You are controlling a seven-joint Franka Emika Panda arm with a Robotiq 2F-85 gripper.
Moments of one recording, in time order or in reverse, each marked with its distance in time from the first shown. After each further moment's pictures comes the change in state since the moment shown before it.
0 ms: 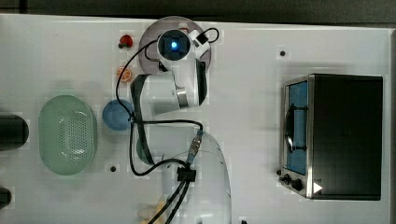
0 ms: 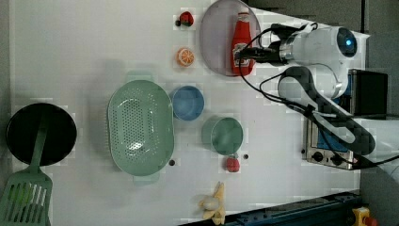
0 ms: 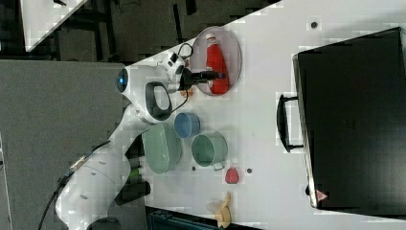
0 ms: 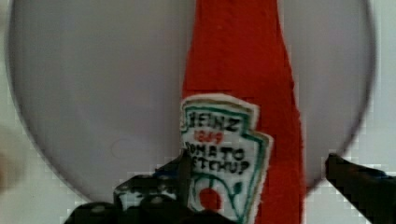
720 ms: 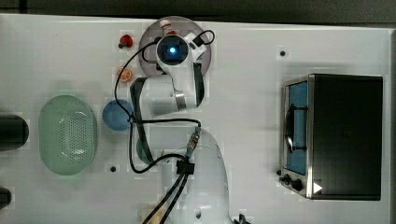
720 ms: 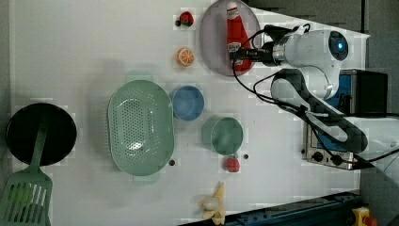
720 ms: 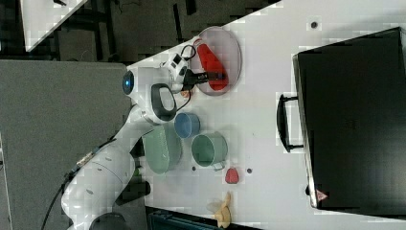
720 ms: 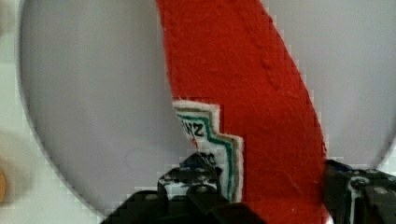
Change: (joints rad) arm 0.000 0.031 0.010 0.002 0.006 0.063 -0.006
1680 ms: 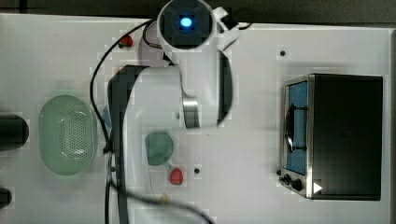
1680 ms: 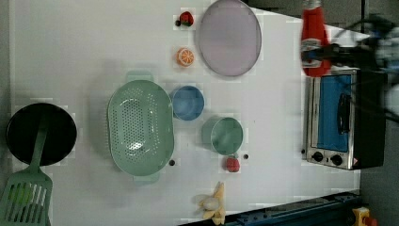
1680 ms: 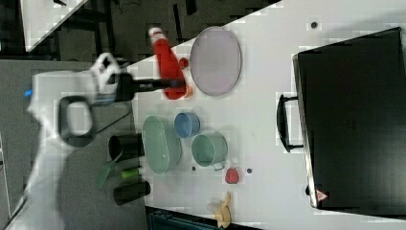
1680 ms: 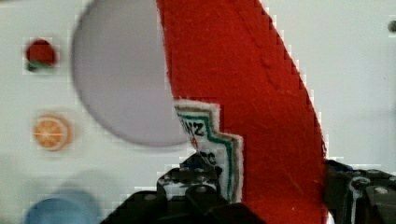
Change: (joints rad) arm -0.036 -0.533 -0.032 -0.046 0.100 -0.484 0.008
